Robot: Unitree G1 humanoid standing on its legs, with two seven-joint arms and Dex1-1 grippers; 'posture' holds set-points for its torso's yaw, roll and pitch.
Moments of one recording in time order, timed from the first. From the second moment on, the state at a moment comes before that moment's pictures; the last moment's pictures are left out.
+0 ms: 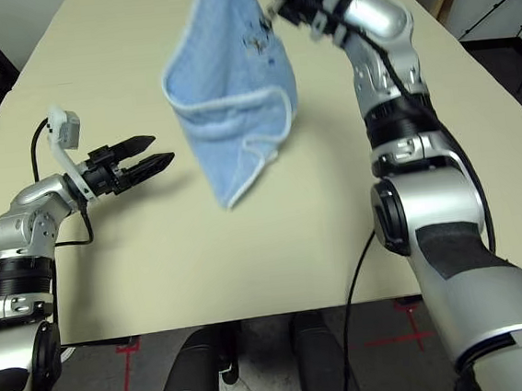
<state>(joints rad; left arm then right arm) -0.66 0.53 0.15 0.39 -0.44 0.41 -1.04 -1.36 -0.31 -0.17 0.70 0.30 -0.24 0.80</state>
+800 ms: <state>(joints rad) -0.80 0.28 0.15 0.11 -0.48 0.62 -0.50 -1.28 -0.31 -0.05 0.71 0.15 -0.11 0.74</state>
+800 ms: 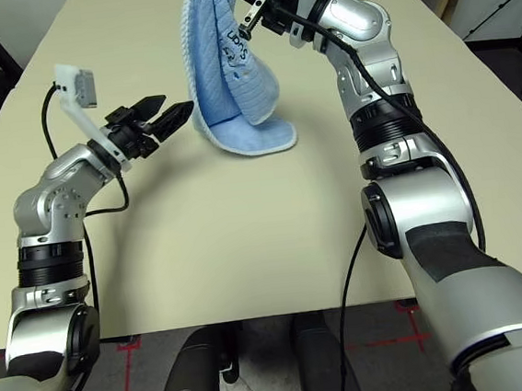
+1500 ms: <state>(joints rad) -0.85 0.37 0.08 0.38 -0.22 0.55 -0.27 -1.33 -0.37 -0.06 0.76 0.15 -0.10 0.70</state>
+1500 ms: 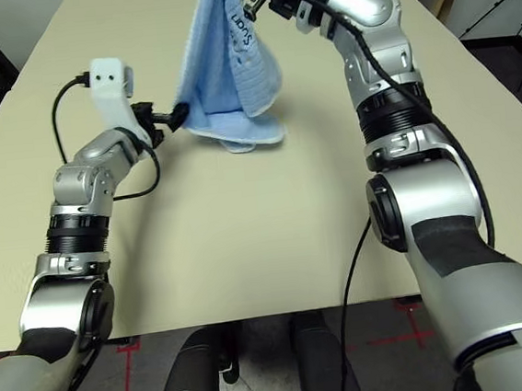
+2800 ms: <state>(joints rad) -0.74 0.48 0.02 0.31 -0.27 0.63 -0.74 -1.45 -0.44 -0.09 0.94 0.15 -0.21 0.69</state>
